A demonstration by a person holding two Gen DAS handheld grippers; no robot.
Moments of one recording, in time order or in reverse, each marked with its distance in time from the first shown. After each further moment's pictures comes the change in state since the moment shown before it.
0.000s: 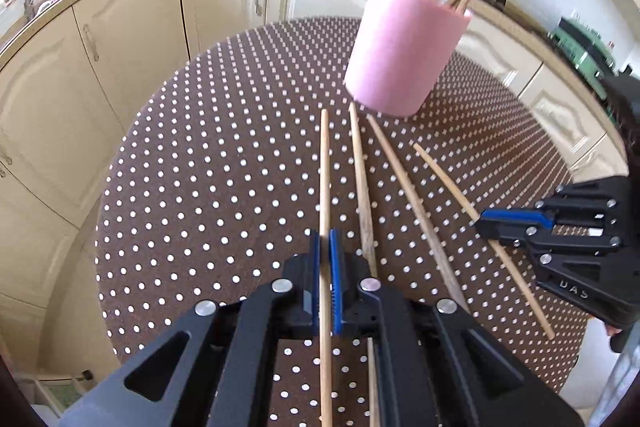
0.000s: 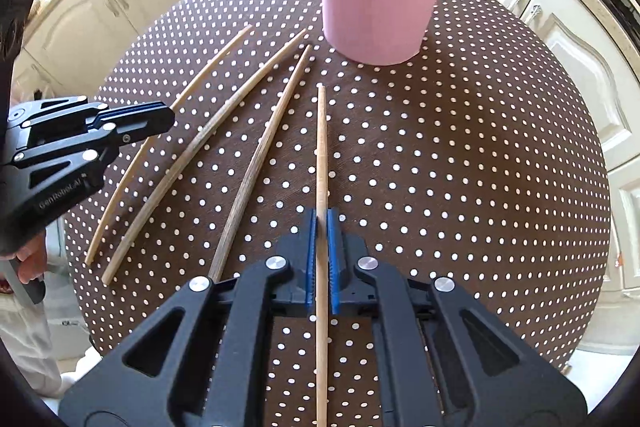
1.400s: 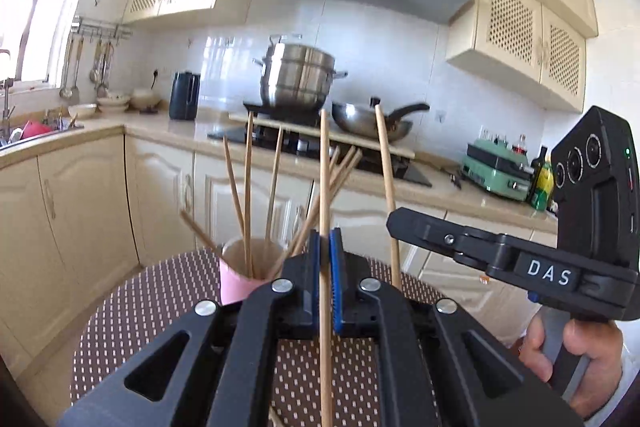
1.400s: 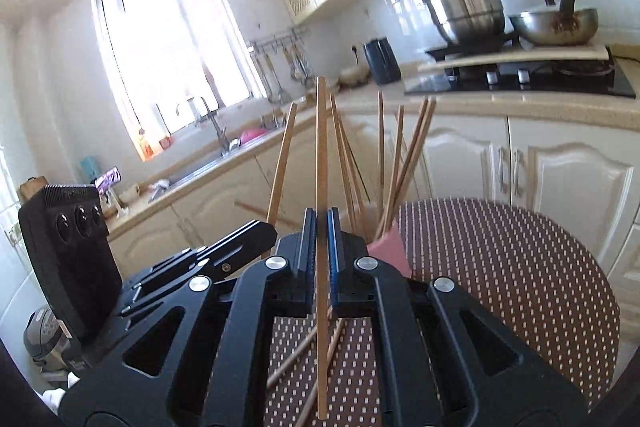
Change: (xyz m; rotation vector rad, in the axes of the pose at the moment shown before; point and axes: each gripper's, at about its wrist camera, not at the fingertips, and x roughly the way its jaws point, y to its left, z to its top) left arm -0.098 -0.123 0.051 0.118 -0.681 -0.195; right arm -0.173 -0.051 -0.019 0.214 -0.857 0.250
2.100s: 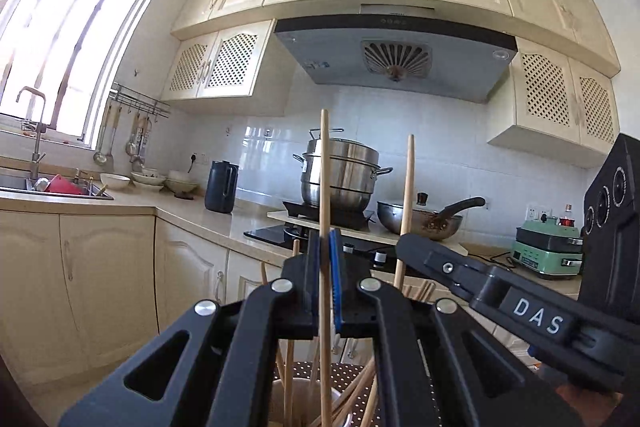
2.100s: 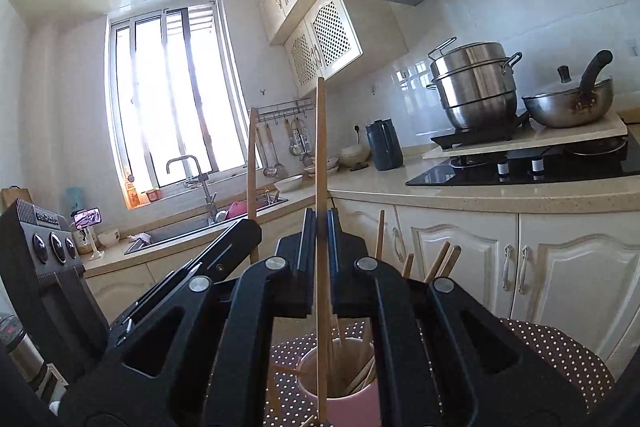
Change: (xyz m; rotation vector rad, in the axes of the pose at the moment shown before) left arm 0.055 0.022 0.049 -0.003 -0.356 0.167; right arm 0.059 -0.010 0.050 -0.090 -0.274 -0.006
